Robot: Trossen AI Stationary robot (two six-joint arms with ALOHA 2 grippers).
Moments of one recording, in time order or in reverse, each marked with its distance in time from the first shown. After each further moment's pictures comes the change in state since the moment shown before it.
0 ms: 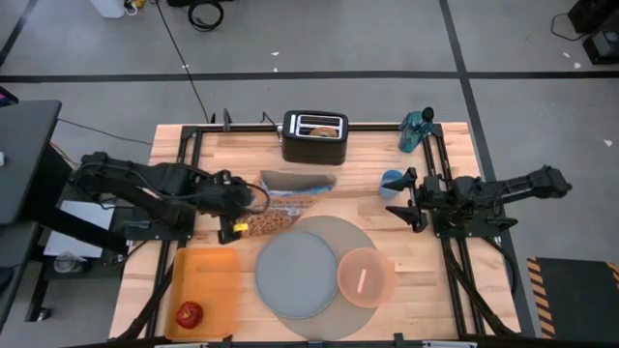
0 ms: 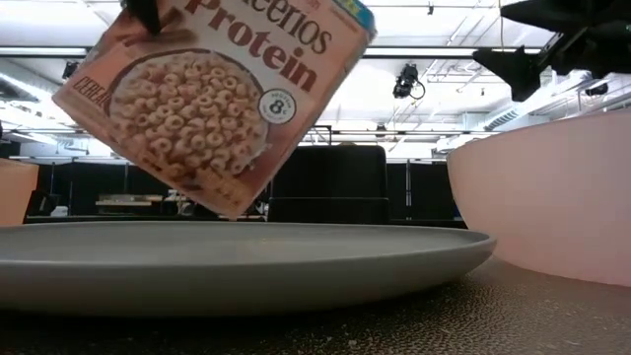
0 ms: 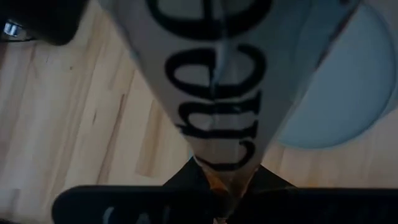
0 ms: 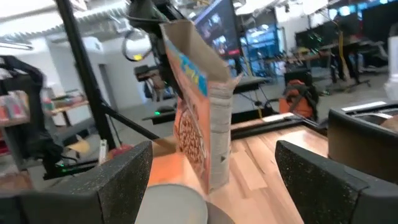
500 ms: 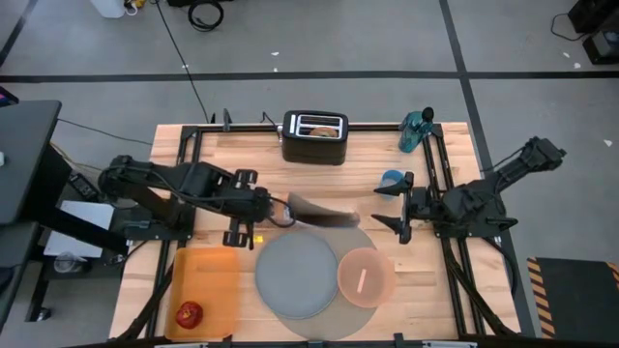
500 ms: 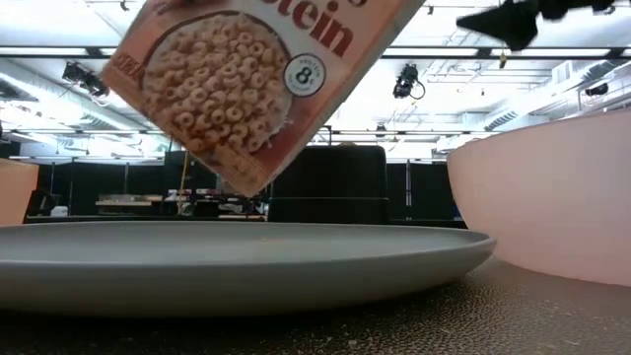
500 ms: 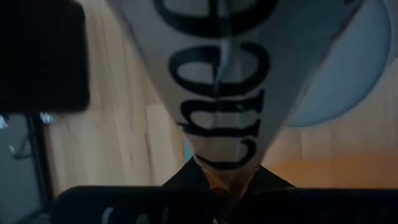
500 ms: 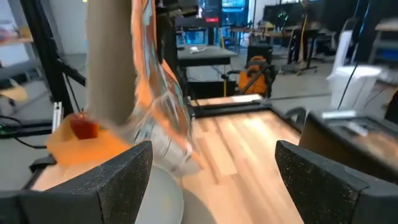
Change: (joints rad) left arm -0.012 0.260 0.385 -0.185 0.004 0.387; right arm 0.309 0.402 0.362 -0.184 0.444 -0.099
